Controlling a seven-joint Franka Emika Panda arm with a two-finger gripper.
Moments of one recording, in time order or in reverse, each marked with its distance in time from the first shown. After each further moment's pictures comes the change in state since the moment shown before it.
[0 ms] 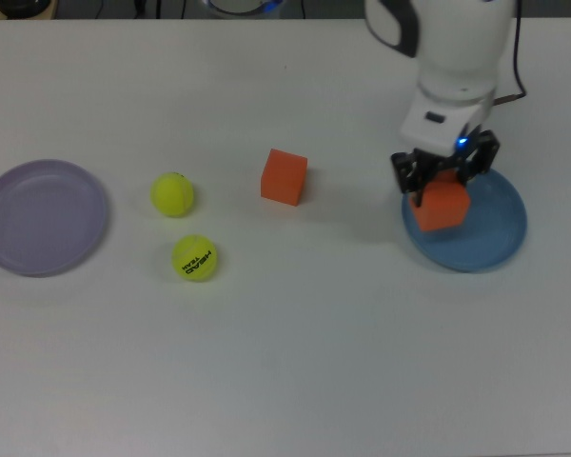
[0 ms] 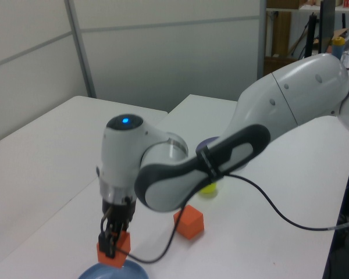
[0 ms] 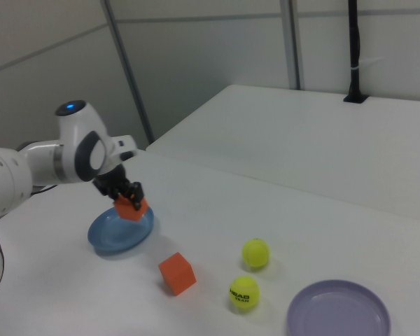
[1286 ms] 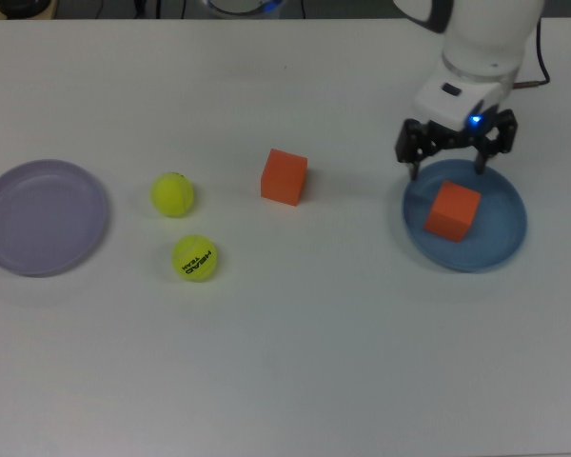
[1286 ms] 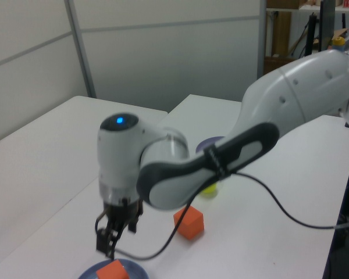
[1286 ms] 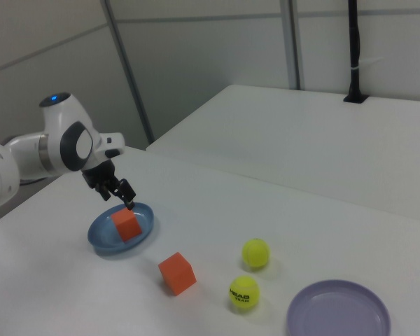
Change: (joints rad) arm -0.025 -0.050 0.042 0.014 -0.036 -0.138 0.214
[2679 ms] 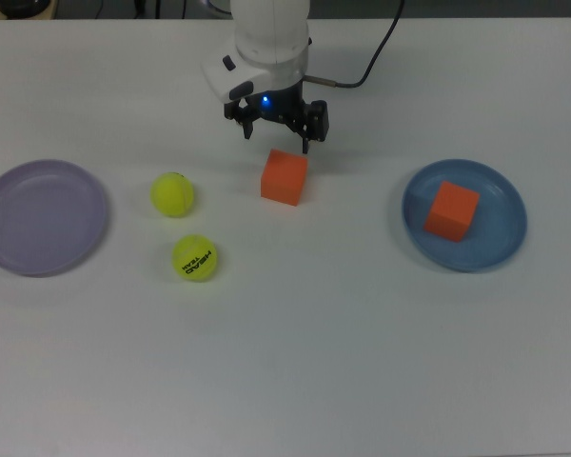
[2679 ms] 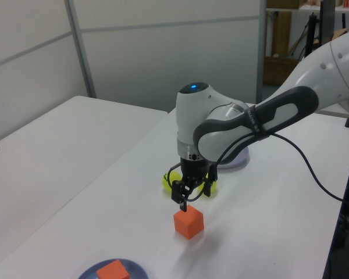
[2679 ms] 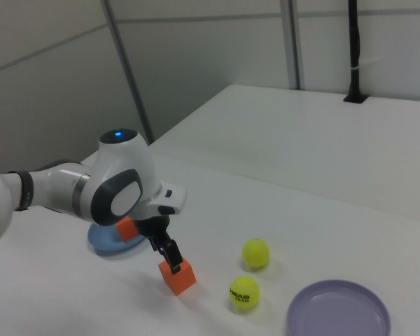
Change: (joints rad) arm -0.053 -0.305 -0.325 -0.477 0.227 0.080 -0.098
